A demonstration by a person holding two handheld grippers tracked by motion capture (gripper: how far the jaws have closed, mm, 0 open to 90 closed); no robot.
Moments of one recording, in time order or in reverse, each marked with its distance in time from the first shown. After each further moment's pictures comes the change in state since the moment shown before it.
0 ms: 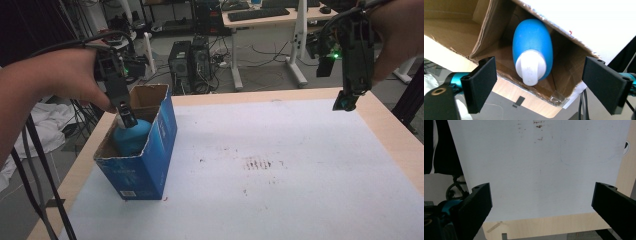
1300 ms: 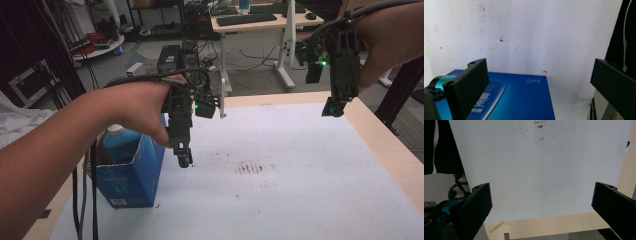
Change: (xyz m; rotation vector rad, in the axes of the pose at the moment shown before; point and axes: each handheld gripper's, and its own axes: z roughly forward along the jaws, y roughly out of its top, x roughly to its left) left arm -0.089 0.095 0.039 -0.038 -0.069 0.461; right arm 0.002 0.002 -0.001 0.009 0.006 0.018
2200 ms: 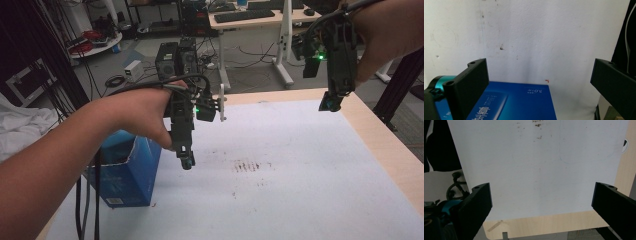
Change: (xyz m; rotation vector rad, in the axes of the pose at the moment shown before) left arm 0.007 0.009 0.014 -0.026 -0.012 -0.007; right arm -0.003 -0.004 -0.003 -0.007 -0.009 -0.005
